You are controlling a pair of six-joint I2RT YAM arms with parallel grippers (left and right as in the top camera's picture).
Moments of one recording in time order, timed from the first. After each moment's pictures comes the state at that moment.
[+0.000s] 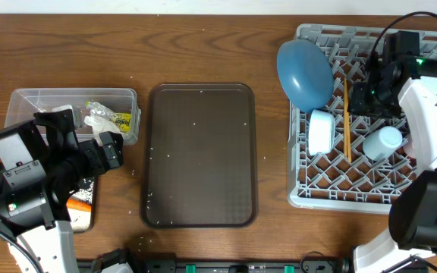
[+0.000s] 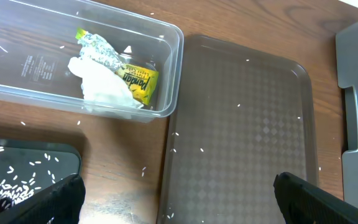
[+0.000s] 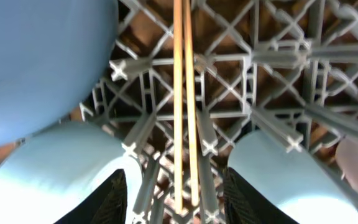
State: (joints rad) left arm 0.39 0.96 1.06 -1.02 0.41 0.04; right arm -0.11 1.79 1.54 -1.12 -0.04 0.05
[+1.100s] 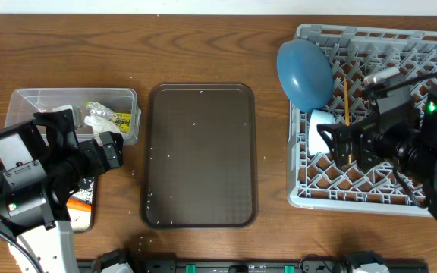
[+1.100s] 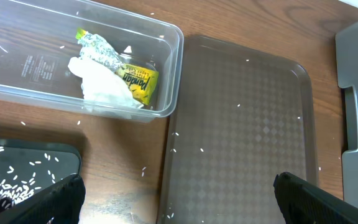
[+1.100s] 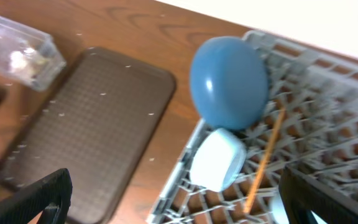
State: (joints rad) left arm 0.39 0.96 1.06 -1.02 0.41 0.04; right arm 0.15 1.07 1.57 -1.20 -0.23 -0.13
